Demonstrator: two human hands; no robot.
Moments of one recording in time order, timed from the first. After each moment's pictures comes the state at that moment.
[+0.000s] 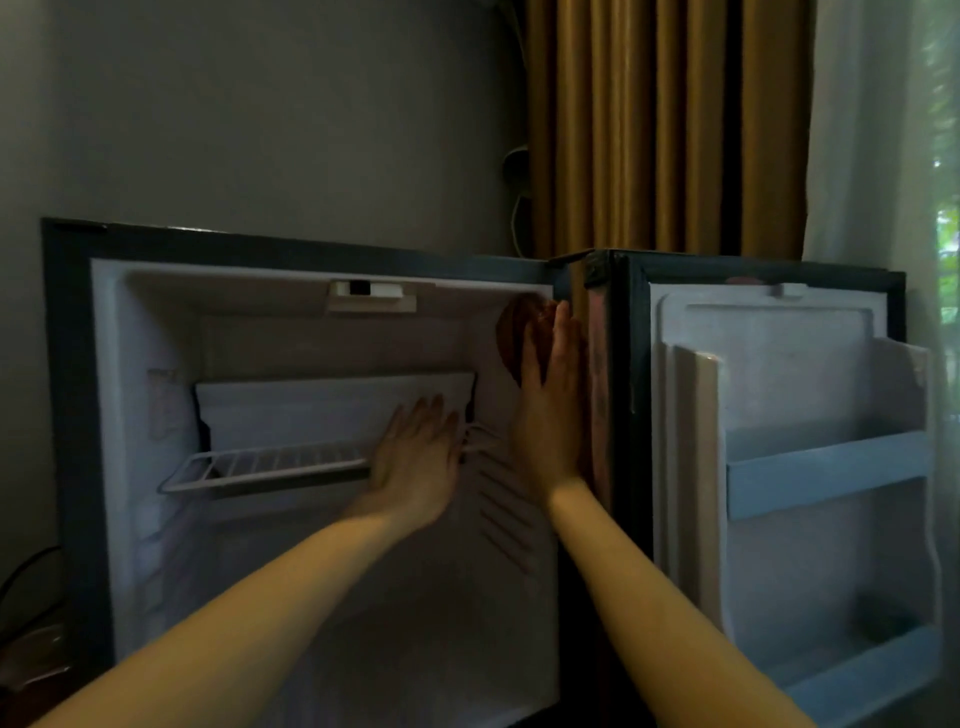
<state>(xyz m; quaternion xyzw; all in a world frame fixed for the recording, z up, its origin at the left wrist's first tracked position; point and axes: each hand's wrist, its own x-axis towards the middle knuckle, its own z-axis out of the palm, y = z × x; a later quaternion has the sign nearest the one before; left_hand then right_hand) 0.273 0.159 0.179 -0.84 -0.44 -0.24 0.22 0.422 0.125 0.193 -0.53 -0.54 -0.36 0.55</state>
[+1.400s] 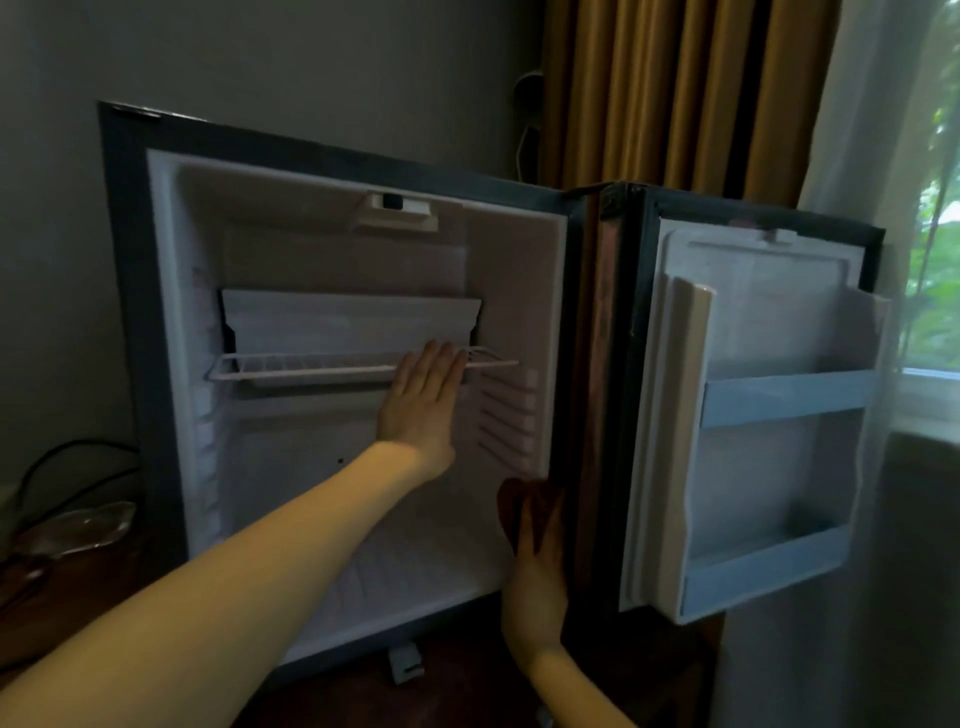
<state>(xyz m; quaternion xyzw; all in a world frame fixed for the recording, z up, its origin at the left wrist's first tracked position) 0.247 0.117 0.146 -0.85 -0.45 -0.18 0.23 0.387 0.093 -0.071 -0.73 -0.49 -0.21 0.42</state>
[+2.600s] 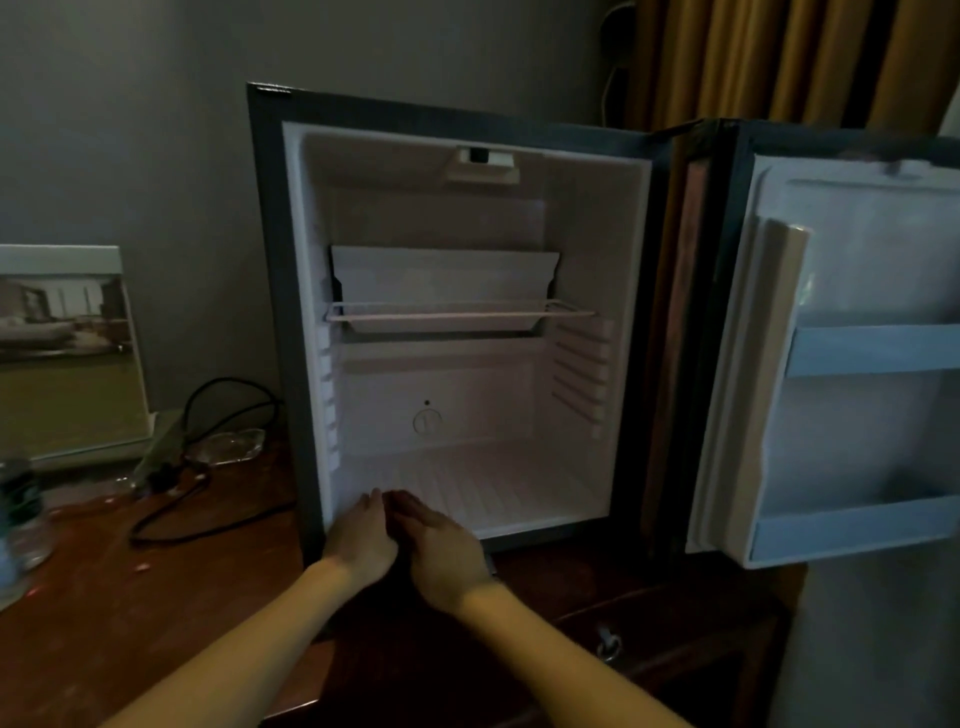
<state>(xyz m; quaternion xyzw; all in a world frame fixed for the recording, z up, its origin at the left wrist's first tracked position) 0.111 0.102 -0.018 -0.76 -0.63 -0.13 -0.11 0.234 0.076 -0.049 -0.53 -0.80 0.02 0.28</state>
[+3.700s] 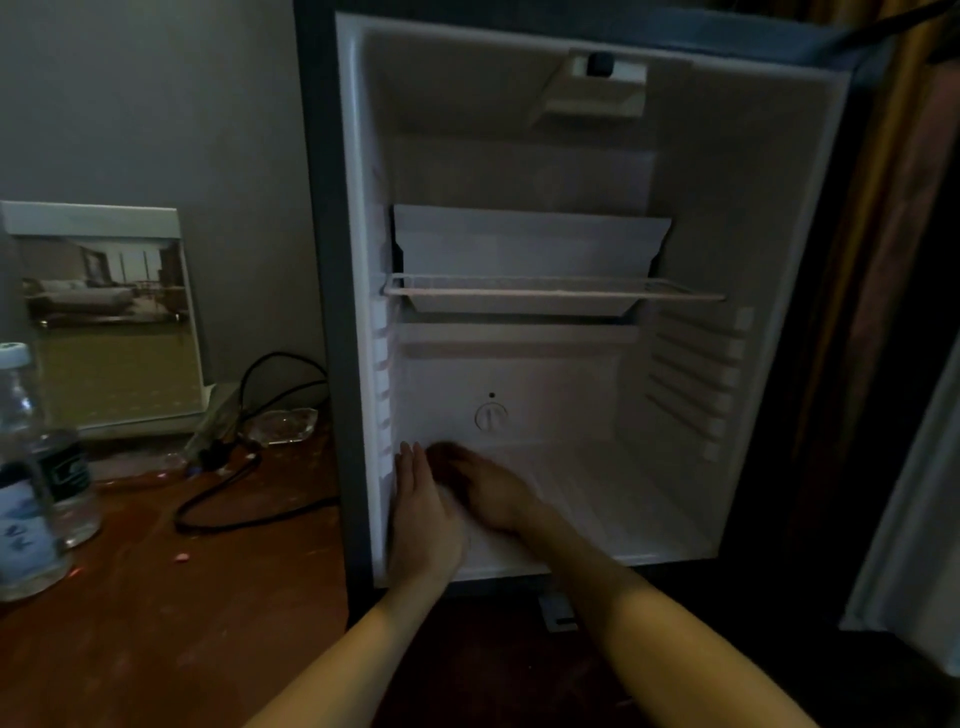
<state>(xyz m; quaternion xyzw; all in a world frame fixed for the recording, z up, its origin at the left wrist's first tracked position) 0.136 0.154 -0.046 -0.62 -0.63 -0.47 -0.09 0.245 0.206 -0.030 -0.48 -0.85 0.12 0.20</state>
